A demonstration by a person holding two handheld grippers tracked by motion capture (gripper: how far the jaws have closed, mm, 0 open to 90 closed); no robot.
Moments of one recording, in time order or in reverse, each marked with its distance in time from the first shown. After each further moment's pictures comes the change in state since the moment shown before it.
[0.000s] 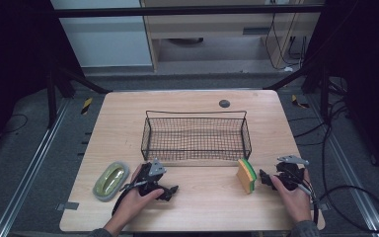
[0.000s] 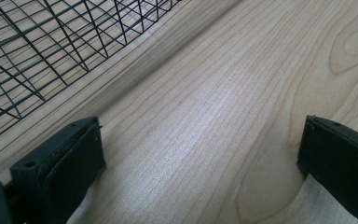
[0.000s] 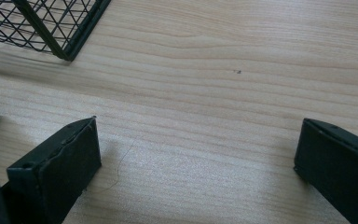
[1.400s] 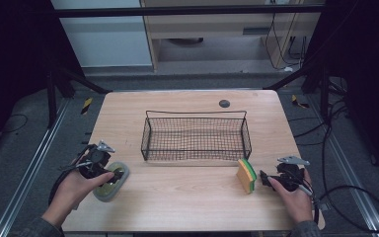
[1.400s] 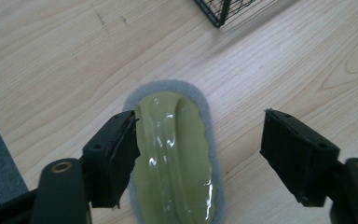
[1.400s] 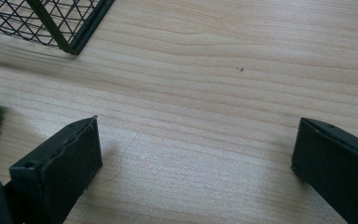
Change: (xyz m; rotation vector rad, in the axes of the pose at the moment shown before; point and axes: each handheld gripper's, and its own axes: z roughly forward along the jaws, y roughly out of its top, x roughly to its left) left arm 0.085 0.010 -0.143 0.329 0.182 -0.154; right arm -0.001 -0.002 -0.002 -0.003 0.016 -0.023
